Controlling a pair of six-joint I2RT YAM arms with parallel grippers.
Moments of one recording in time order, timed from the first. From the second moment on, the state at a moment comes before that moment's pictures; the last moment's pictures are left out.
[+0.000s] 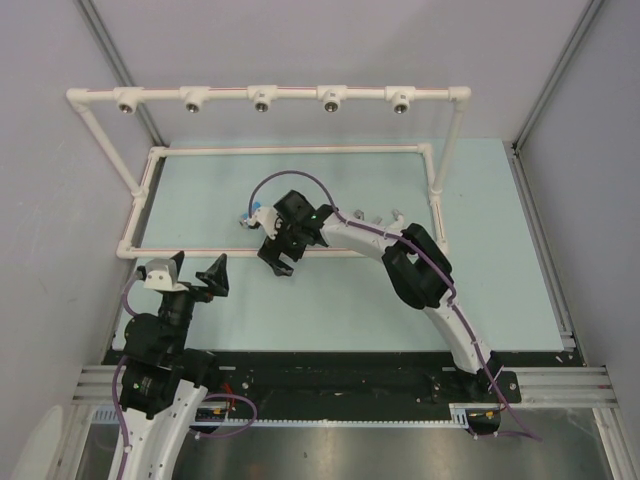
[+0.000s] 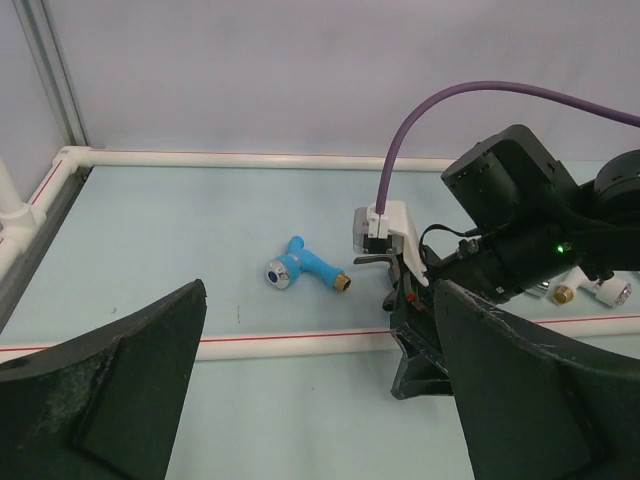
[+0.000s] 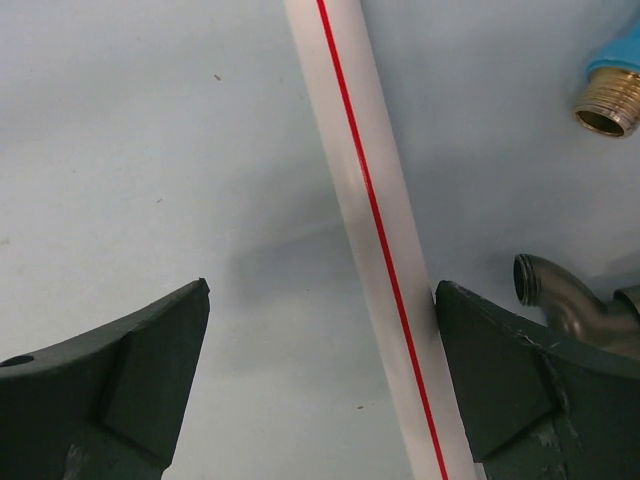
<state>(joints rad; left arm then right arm) -0.26 0.00 0.45 -0.30 -0.14 -0.10 0.88 2.32 1.89 -0.48 -0.33 -0.28</state>
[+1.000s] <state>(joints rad) -0.26 0.30 0.48 -0.30 0.11 -0.10 0.89 1.72 1.21 -0.64 -0.35 -0.19</state>
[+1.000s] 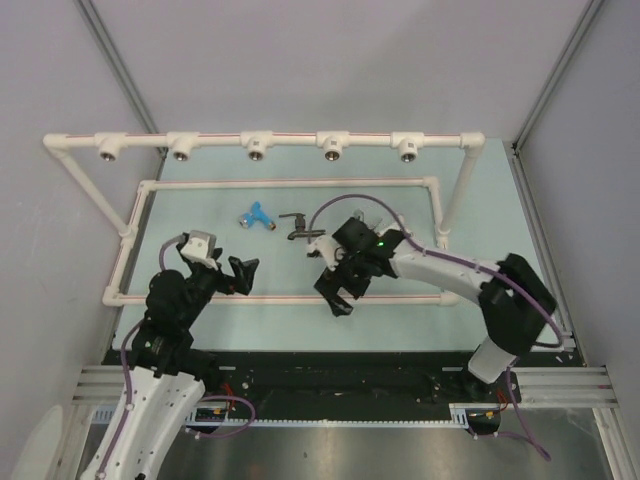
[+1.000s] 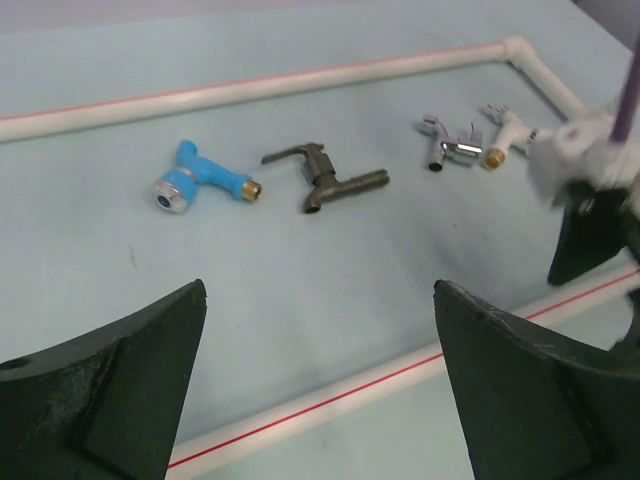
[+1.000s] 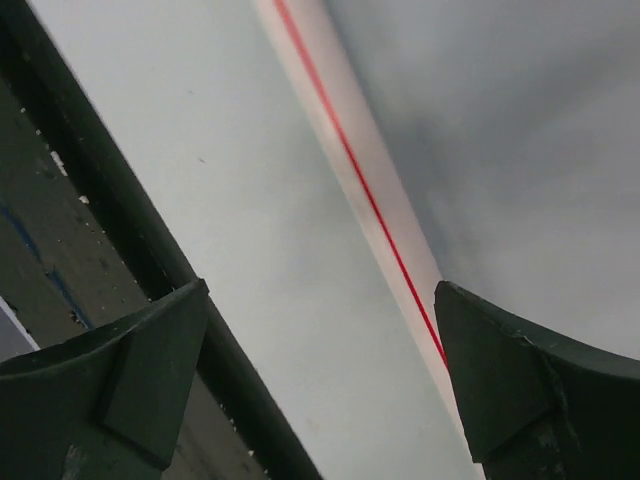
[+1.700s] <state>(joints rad) -0.26 0.38 0.50 -0.31 0.21 -0.12 0.31 0.84 0.43 -0.48 -0.03 0.77</state>
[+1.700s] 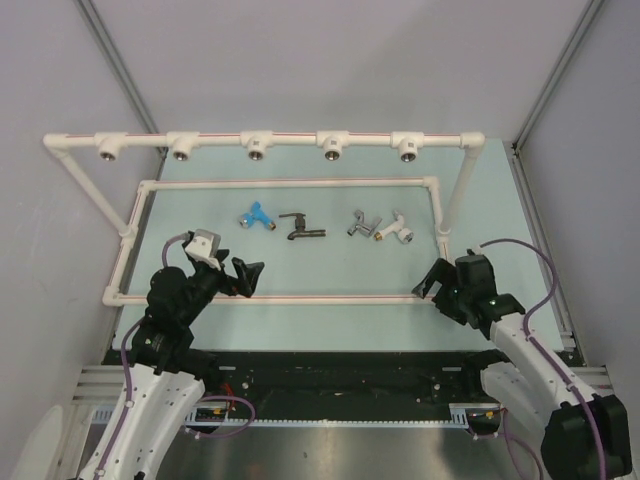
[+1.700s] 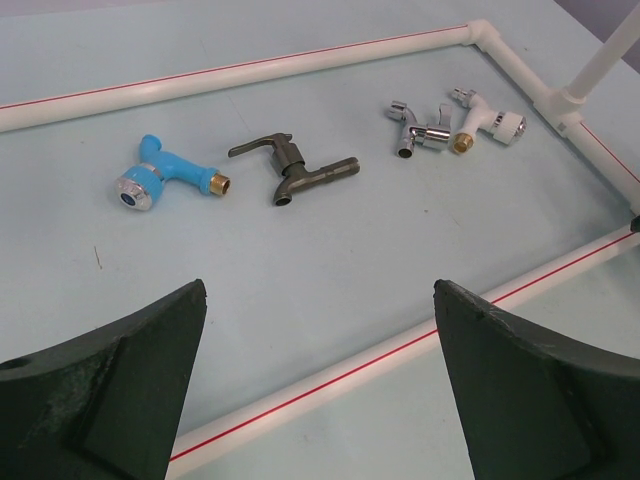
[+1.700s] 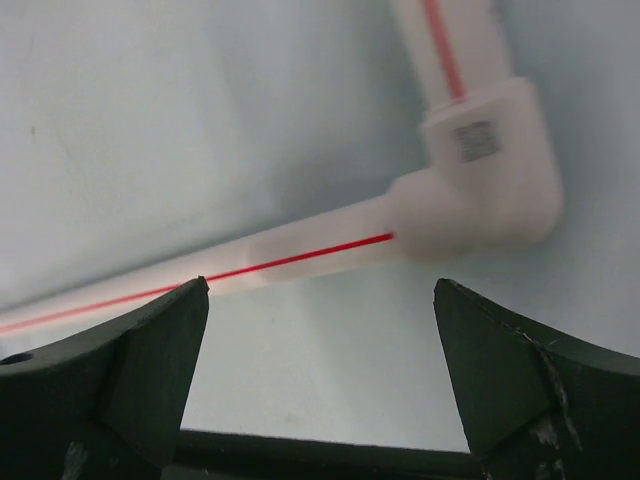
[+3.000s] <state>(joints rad) -0.26 0.56 0.53 -0.39 0.04 -0.15 -0.14 1.42 0.48 0.33 -0.16 0.93</state>
